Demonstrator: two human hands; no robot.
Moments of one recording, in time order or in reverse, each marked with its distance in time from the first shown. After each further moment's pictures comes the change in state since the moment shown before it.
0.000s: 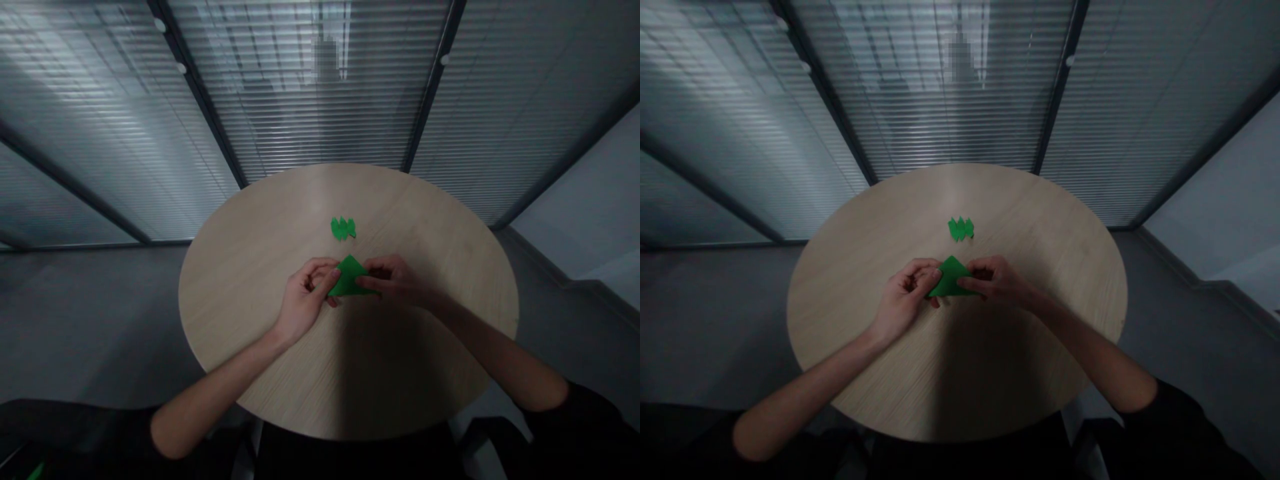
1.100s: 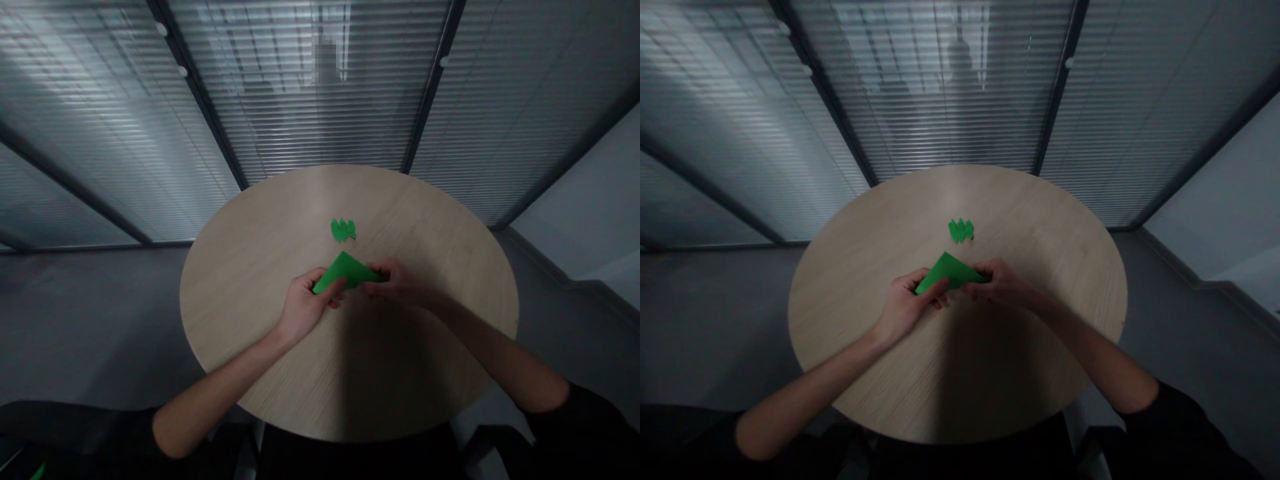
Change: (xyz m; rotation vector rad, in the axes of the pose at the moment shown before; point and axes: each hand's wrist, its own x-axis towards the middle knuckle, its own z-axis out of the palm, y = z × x) left_hand -0.001 0.000 0.001 0.138 -0.001 -0.100; right_hand -0.003 0.000 -0.004 -0.073 -0.023 0.130
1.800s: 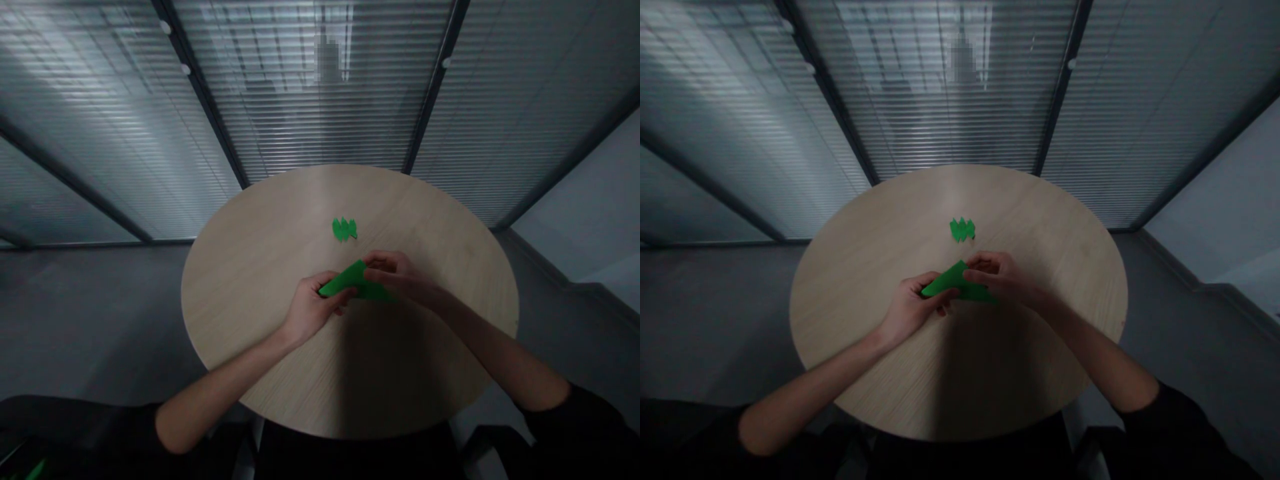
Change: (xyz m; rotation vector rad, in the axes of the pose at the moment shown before) left_hand -0.004 0.002 0.006 0.001 -0.088 -0.003; right_hand 0.001 -0.007 -0.003 0.178 0.112 -0.084
